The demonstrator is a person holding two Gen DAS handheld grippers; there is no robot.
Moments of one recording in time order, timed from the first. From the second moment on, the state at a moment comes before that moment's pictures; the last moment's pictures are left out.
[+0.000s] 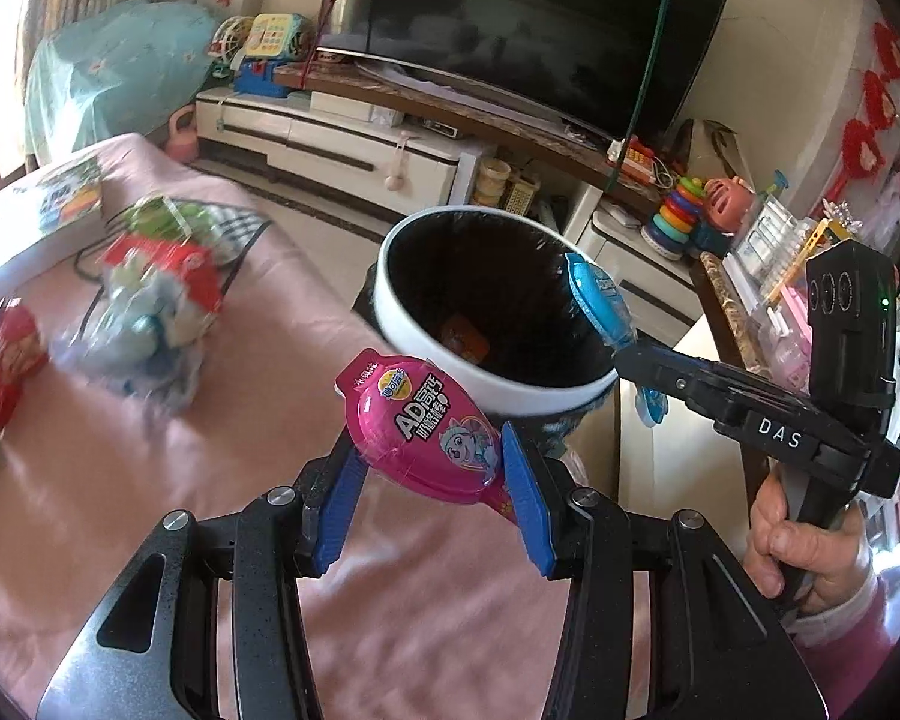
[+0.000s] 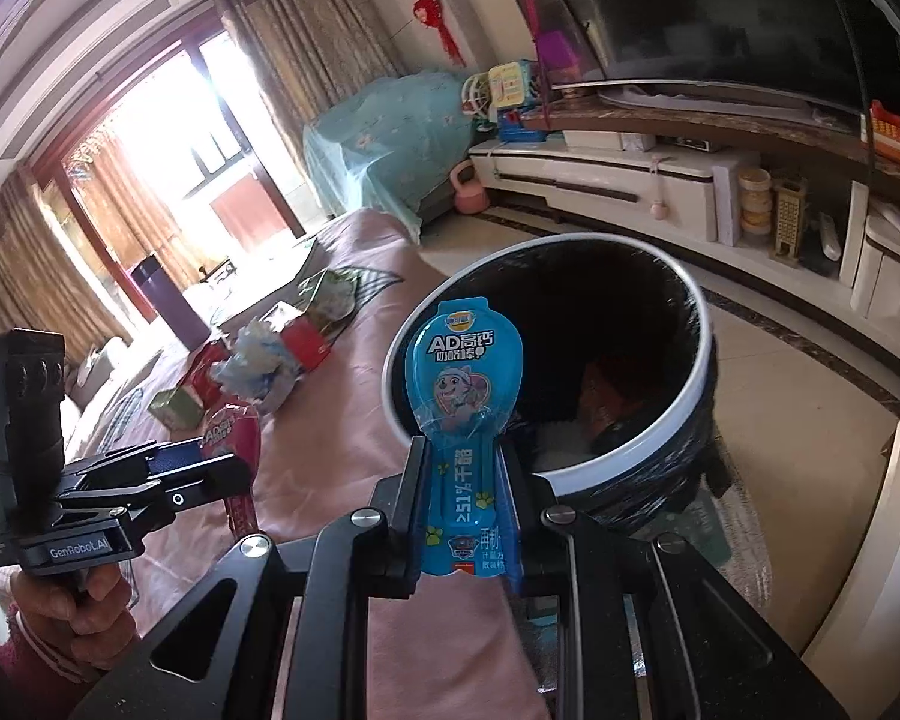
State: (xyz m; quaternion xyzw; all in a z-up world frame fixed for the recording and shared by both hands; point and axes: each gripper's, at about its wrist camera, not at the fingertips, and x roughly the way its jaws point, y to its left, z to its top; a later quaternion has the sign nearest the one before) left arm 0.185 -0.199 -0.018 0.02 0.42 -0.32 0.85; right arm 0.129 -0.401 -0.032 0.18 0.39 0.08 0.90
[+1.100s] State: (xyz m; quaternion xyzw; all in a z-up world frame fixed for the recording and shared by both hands) left arm 0.250 -0.282 -0.021 0.04 0.43 -0.32 0.84; right arm 0.188 -0.457 -0.041 0.19 0.41 0.05 0.89
